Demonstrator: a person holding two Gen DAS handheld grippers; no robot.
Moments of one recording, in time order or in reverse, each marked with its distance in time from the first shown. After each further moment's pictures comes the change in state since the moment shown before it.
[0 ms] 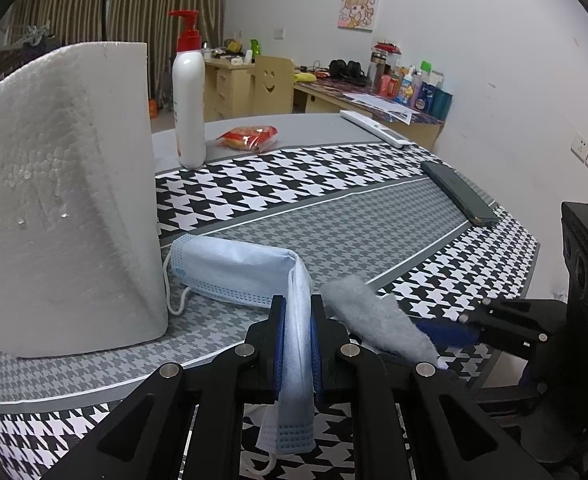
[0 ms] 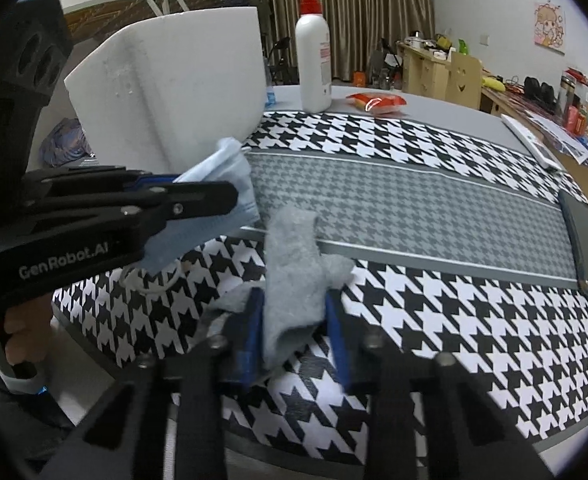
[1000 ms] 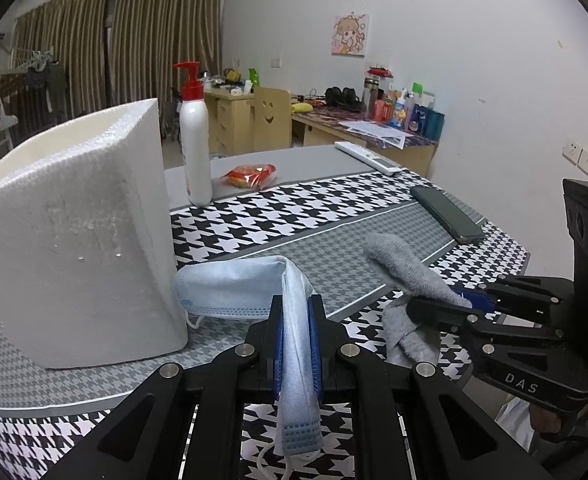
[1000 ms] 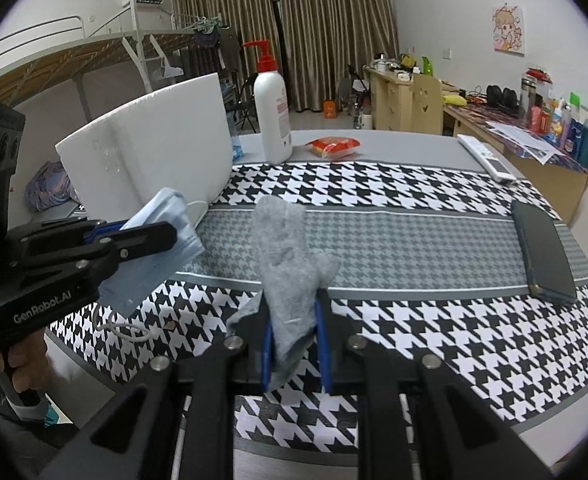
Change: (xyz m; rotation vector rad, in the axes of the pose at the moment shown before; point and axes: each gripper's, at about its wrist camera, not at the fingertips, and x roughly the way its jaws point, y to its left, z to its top) left arm -0.038 -0.009 0.000 0.037 -0.104 0.023; right arm -0.045 -0.019 0.013 0.086 -0.132 -0.096
